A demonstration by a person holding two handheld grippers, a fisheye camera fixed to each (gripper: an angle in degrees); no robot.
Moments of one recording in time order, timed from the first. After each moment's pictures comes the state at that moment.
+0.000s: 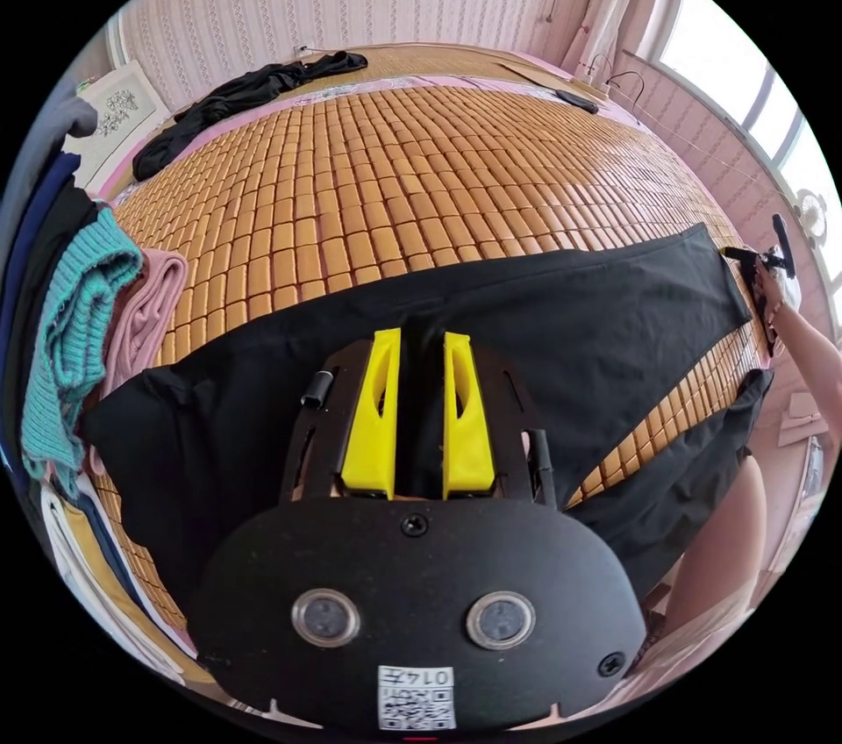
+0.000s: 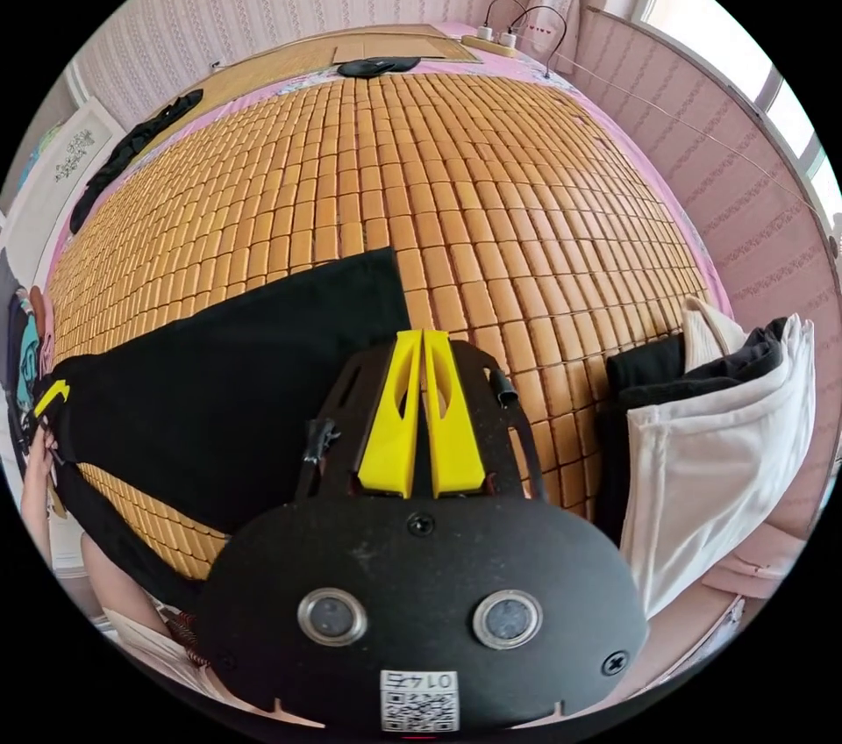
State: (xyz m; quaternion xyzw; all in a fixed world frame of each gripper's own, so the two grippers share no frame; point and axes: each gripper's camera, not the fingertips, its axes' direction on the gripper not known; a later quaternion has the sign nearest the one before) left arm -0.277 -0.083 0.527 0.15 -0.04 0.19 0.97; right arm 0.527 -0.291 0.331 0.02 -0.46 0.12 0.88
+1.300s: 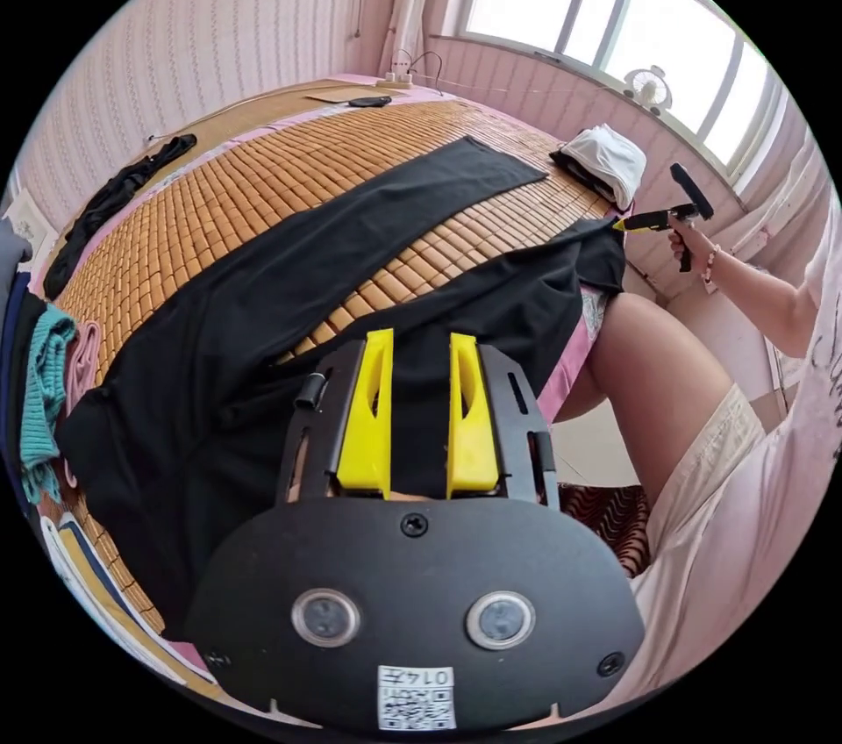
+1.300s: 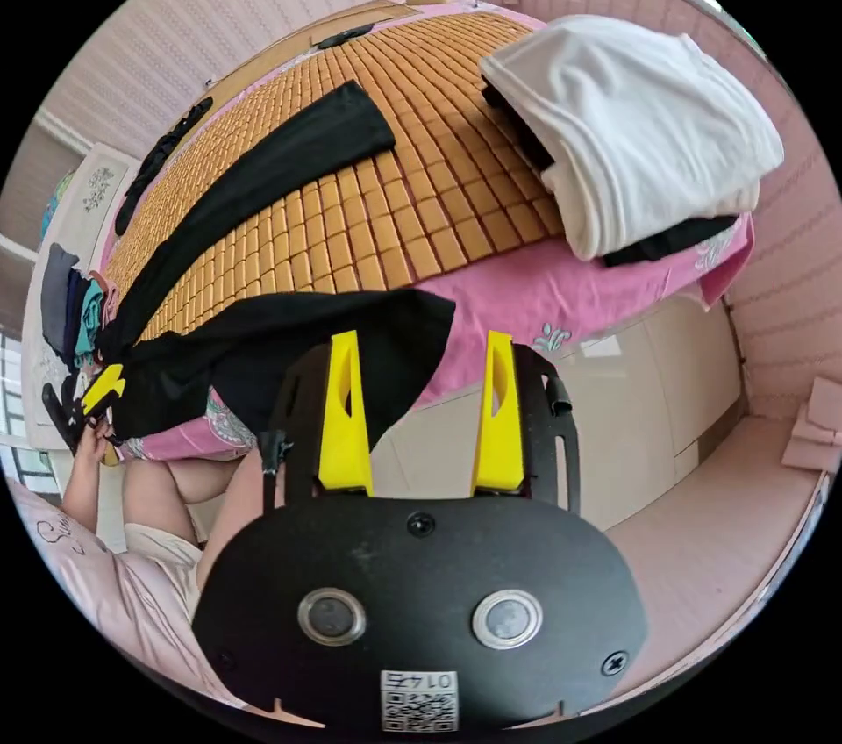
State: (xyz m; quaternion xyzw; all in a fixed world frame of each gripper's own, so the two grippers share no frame) left arm -0.170 0.139 0.527 0.13 0.04 0.41 0.90; right arm 0.638 0.018 0.381 -0.06 -0.56 0.18 0.80
